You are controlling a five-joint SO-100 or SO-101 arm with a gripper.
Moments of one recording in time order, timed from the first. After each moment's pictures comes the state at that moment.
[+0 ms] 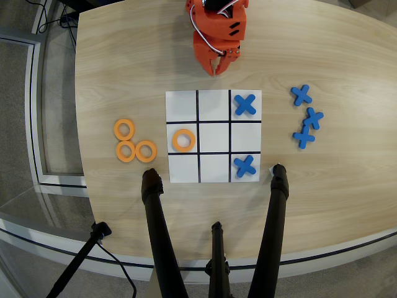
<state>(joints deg) -1.1 192.4 180.3 74.9 -91.2</state>
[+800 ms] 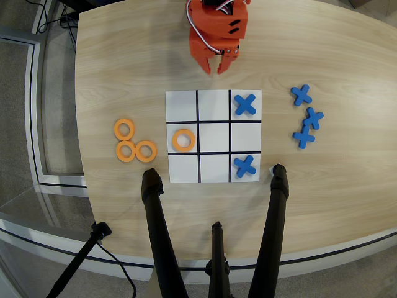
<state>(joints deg) 1.1 171.4 160.0 74.4 -88.6</state>
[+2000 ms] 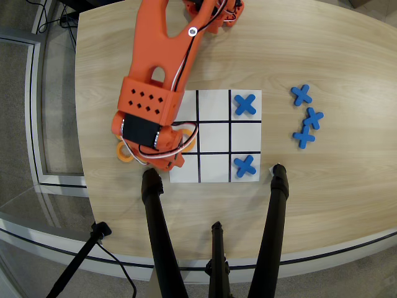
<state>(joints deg) 20.1 80.7 88.2 58.4 -80.2</state>
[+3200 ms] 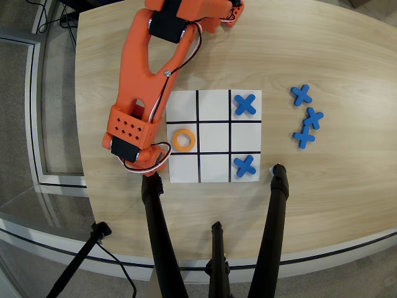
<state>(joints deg) 25.3 61.7 73.5 55.6 -80.4</state>
